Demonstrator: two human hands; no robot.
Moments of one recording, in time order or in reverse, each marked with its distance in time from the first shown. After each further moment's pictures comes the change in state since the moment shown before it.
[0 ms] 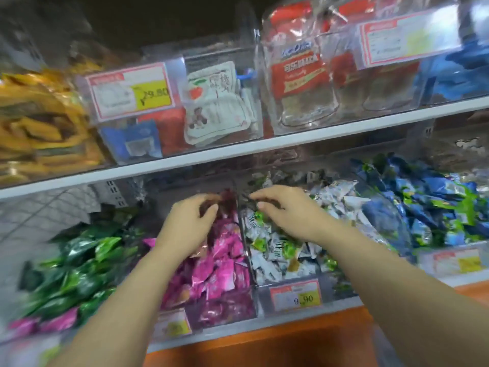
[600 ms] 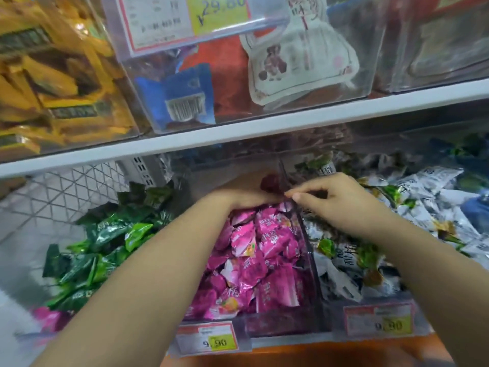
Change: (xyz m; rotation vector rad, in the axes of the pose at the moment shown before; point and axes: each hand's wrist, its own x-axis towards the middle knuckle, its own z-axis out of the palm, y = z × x) left_hand 0.083 -0.036 0.031 0.109 -0.562 0.040; right_hand 0.035 0.000 0.034 0.163 0.001 0.113
